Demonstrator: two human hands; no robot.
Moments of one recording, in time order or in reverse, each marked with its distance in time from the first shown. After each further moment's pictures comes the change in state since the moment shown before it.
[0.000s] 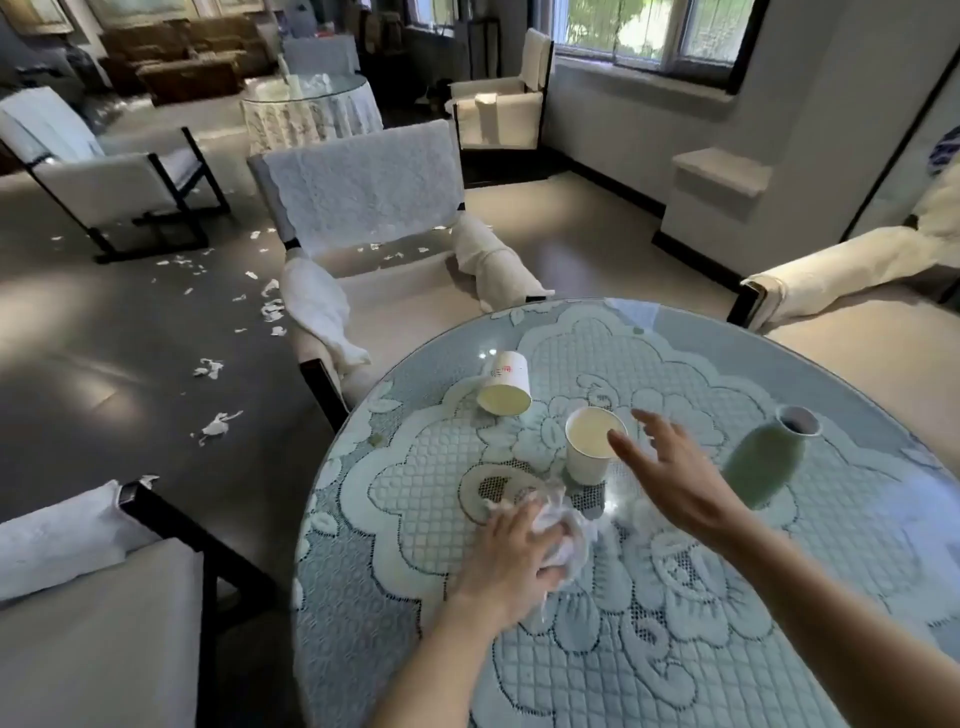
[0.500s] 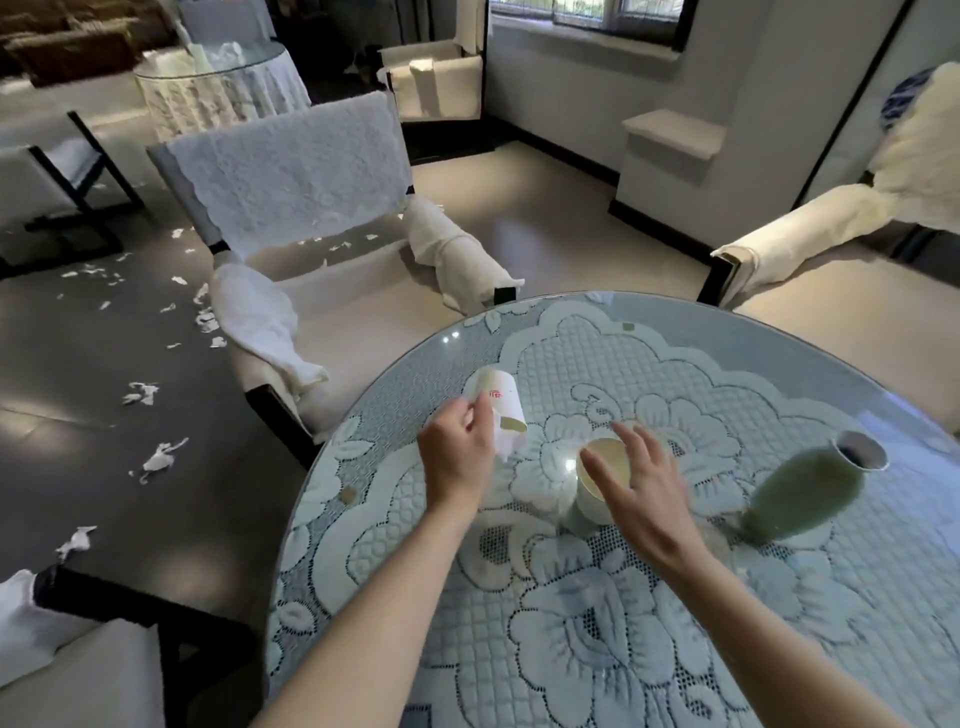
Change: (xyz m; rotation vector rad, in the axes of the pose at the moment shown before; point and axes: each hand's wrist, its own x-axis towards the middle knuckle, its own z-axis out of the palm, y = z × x) left_hand 0.113 -0.050 -0.106 -0.687 0.757 -0.311; right_hand 0.058 0.005 0.063 0.004 0.210 0.117
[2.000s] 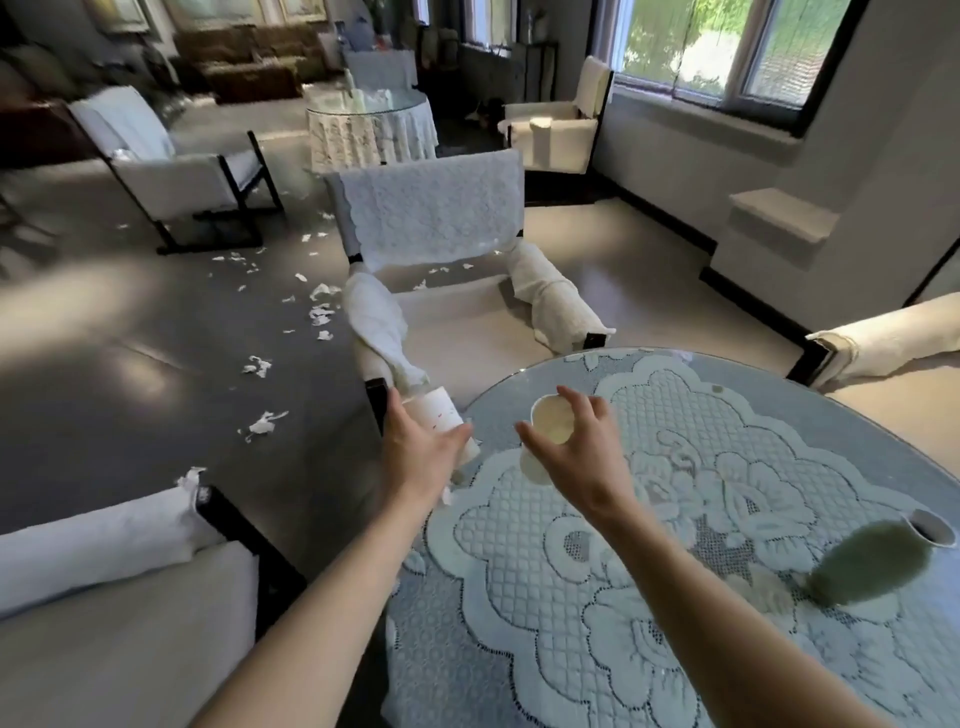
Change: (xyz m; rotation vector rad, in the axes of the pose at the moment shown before) left_hand -0.007 0.008 -0.177 0.092 0.134 -0.354; right_hand -0.029 -0.169 0.034 0.174 -0.033 -0.320
